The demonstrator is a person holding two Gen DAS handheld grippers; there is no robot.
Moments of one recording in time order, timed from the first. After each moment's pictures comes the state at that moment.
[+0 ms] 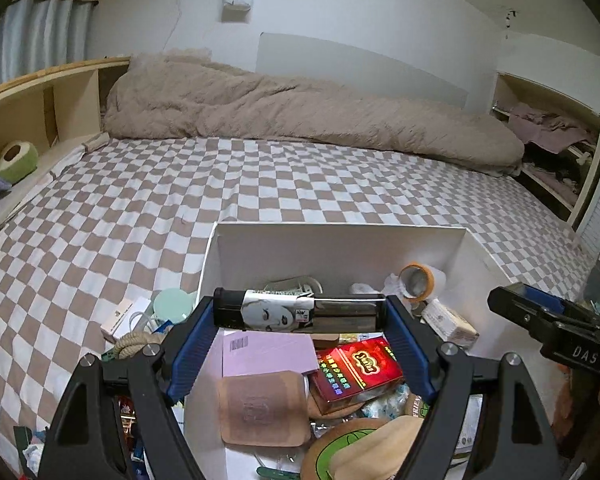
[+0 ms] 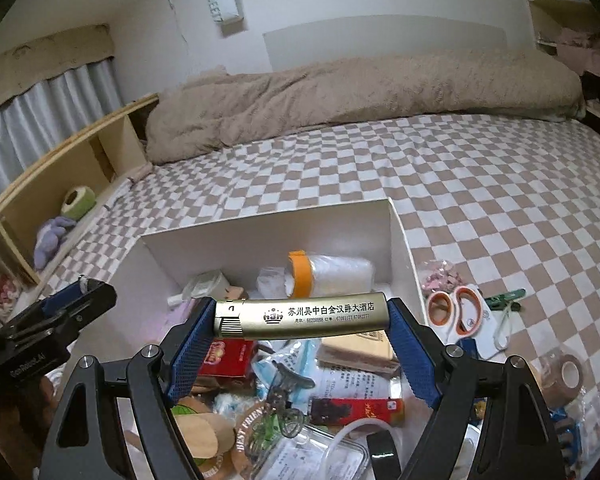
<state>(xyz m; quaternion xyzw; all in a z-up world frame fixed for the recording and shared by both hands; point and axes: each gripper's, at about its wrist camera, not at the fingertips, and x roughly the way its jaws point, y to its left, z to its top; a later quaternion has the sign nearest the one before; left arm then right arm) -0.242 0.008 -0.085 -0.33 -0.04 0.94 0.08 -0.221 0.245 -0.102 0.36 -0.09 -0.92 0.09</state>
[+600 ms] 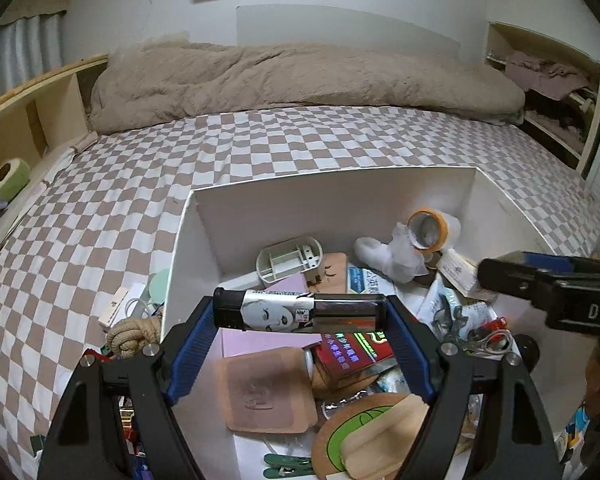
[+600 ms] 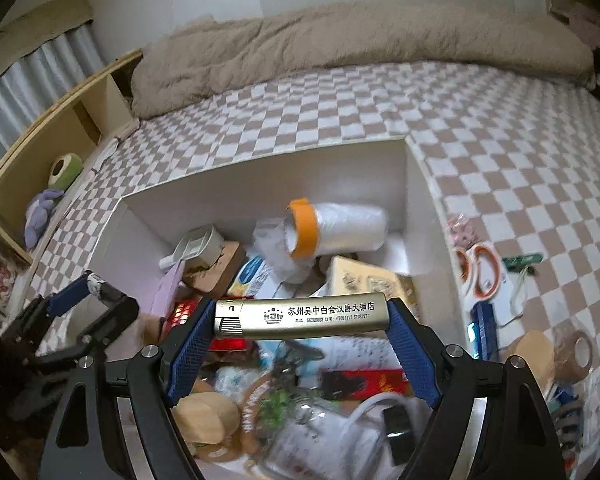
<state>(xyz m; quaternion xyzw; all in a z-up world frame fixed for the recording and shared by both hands) -0.251 0.027 -0.109 -0.37 0.03 0.92 0.09 -0.247 0.223 -0.113 0.46 -0.09 -0.88 0.10</state>
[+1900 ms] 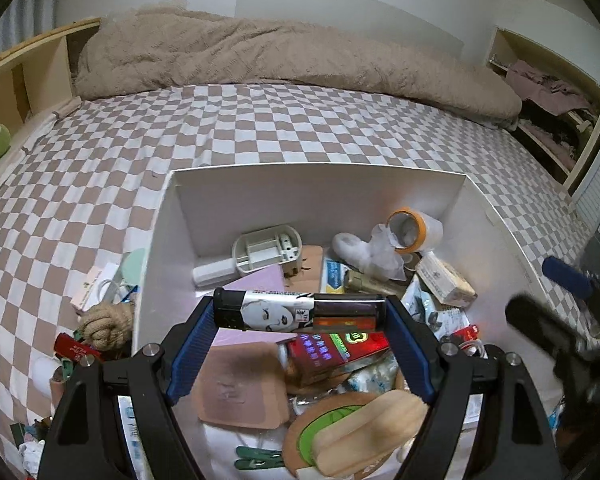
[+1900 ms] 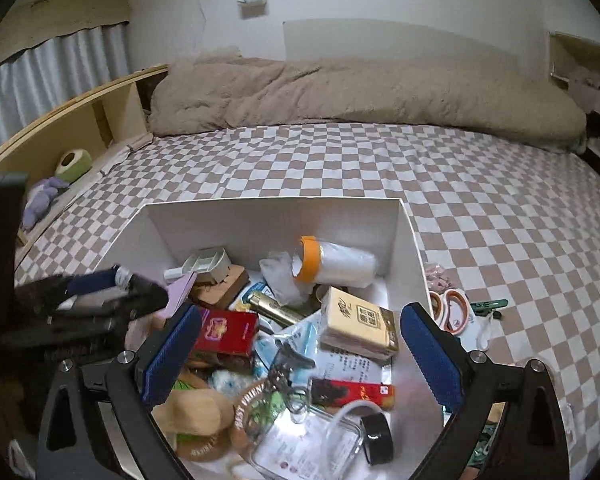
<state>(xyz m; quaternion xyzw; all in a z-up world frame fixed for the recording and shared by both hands) -0.268 0.034 -0.106 -0.43 -0.02 0.90 0.11 -0.207 0.221 -0.088 0.36 -0.01 -0.93 0.10</state>
